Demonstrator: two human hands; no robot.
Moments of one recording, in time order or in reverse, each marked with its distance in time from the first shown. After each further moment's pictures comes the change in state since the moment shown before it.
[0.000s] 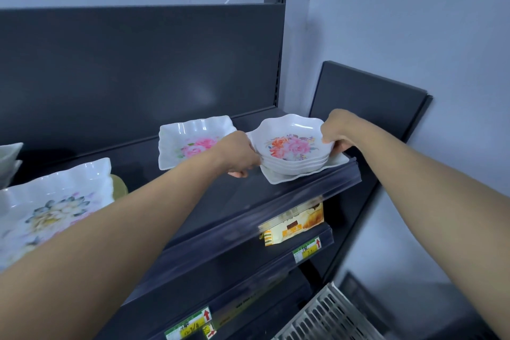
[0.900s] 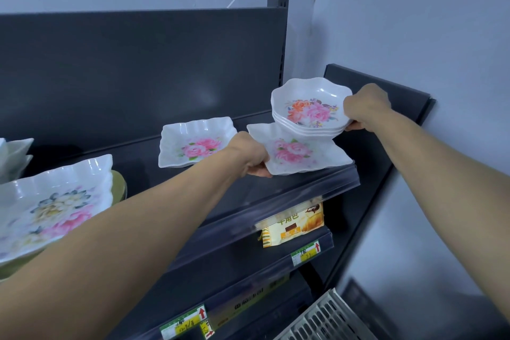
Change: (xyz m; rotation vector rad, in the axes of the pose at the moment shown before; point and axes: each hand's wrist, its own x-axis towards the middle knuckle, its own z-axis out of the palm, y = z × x) left_hand -0.004 0.031 0.025 -0.550 0.112 -0.168; right_hand 0.005 0.009 -0.043 0.344 0.376 -0.045
